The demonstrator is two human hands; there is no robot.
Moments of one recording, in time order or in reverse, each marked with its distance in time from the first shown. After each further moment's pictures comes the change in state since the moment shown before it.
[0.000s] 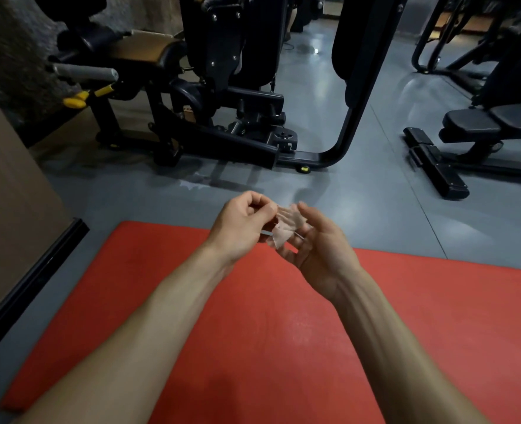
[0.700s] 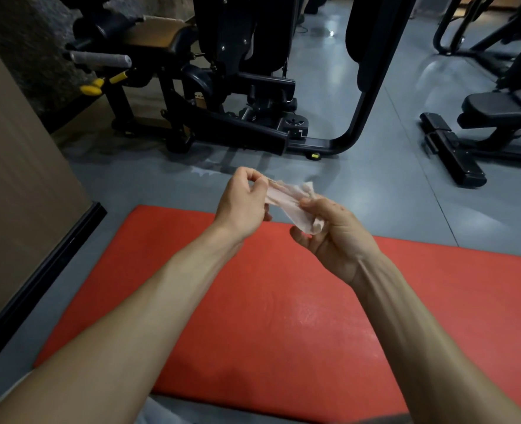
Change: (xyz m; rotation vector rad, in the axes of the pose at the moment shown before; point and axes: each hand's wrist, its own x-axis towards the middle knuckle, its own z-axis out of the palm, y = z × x) left_hand -0.012 0.006 0.006 0.102 0.188 0.080; right_hand -0.018 -0.007 -0.017 -0.028 -0.115 0.004
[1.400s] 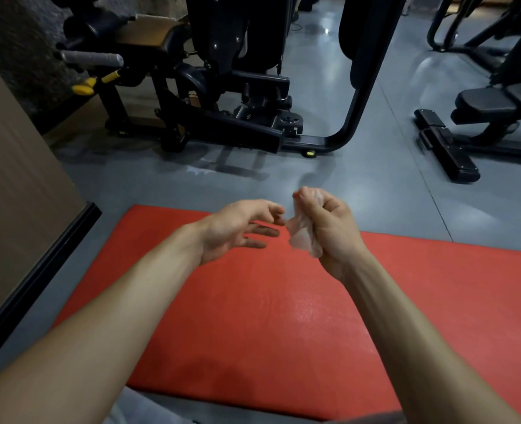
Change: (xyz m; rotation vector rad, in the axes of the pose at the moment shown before) left_hand -0.010 -0.005 -0.021 -0.014 -0.635 -0.391; right_hand 0.001 0.009 -0.007 -0.288 0.141 -0.230
